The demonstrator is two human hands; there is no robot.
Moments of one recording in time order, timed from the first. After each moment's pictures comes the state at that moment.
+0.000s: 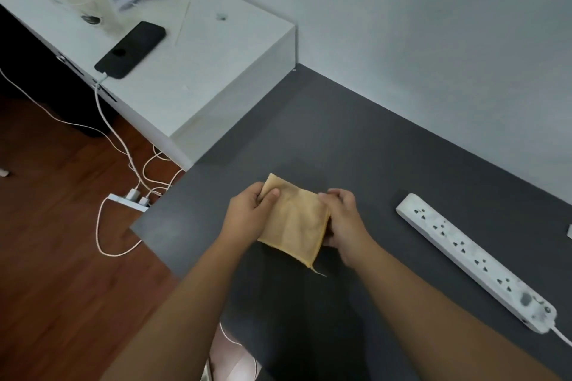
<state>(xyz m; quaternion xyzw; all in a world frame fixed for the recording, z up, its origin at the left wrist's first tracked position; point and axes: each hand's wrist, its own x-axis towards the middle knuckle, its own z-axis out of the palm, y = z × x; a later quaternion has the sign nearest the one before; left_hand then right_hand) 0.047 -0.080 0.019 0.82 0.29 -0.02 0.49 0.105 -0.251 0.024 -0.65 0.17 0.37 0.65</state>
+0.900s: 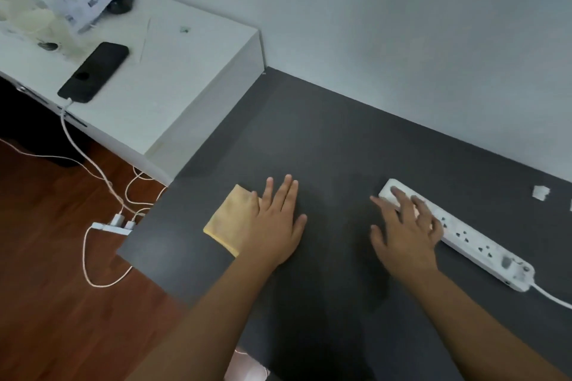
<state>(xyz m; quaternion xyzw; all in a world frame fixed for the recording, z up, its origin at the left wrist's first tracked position) 0.052 -0.135 -0.005 0.98 0.04 -0.10 0.14 0.078 -0.372 0.009 -0.99 -0.06 0.05 0.13</state>
